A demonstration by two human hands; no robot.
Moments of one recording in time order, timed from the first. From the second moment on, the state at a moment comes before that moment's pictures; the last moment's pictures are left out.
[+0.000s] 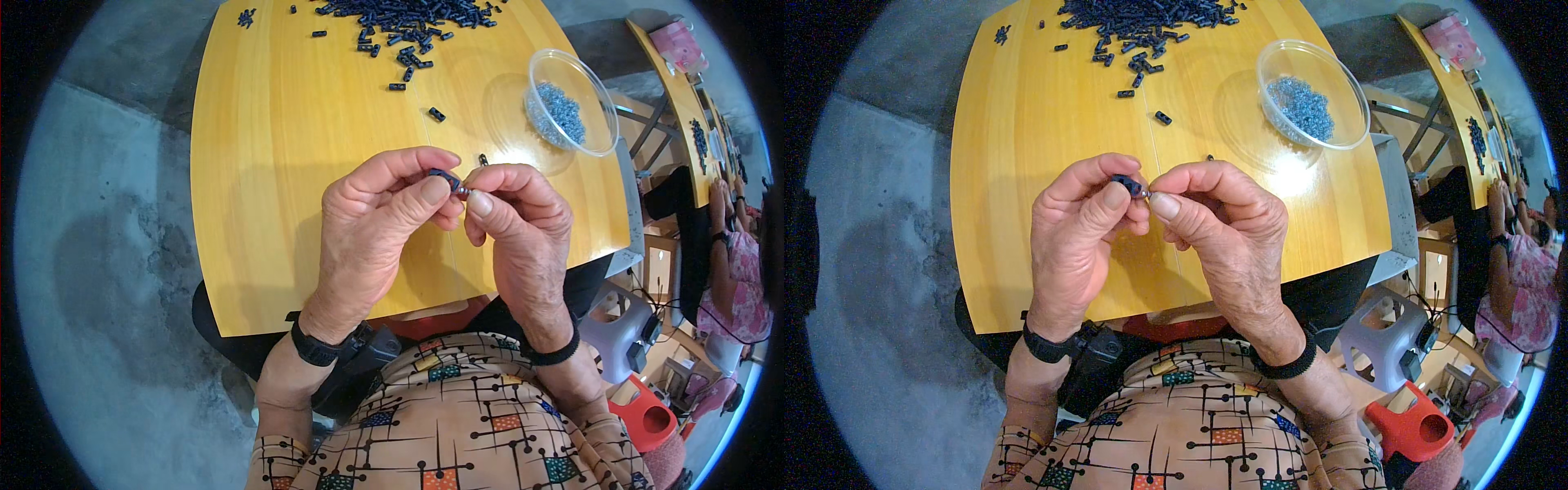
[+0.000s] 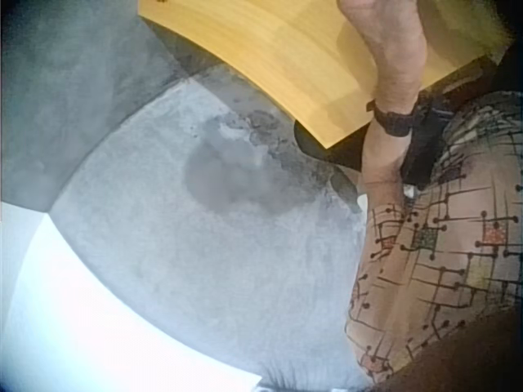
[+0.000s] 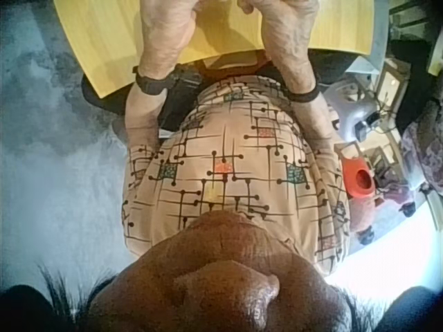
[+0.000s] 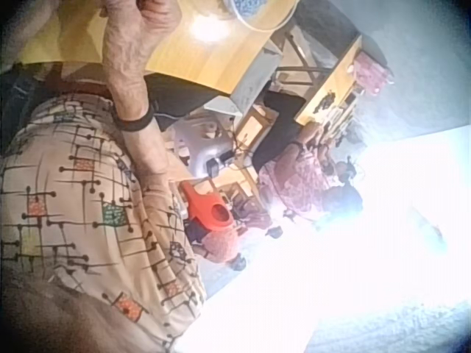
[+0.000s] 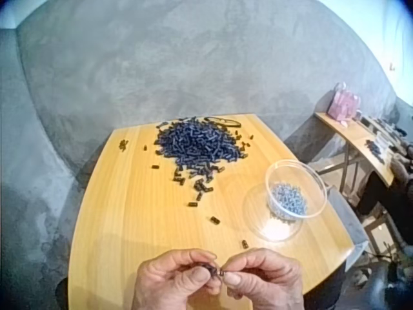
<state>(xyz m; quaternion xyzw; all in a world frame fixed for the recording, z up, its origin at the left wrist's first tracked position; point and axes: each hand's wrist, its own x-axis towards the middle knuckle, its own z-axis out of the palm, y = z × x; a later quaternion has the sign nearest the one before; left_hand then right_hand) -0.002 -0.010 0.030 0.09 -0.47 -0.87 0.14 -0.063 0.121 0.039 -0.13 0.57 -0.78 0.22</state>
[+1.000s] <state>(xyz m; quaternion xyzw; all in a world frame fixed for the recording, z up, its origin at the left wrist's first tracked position) -0.003 -0.002 0.028 0.02 -0.68 -0.69 0.24 -0.063 0.125 0.042 -0.18 0.62 -0.74 0.17</state>
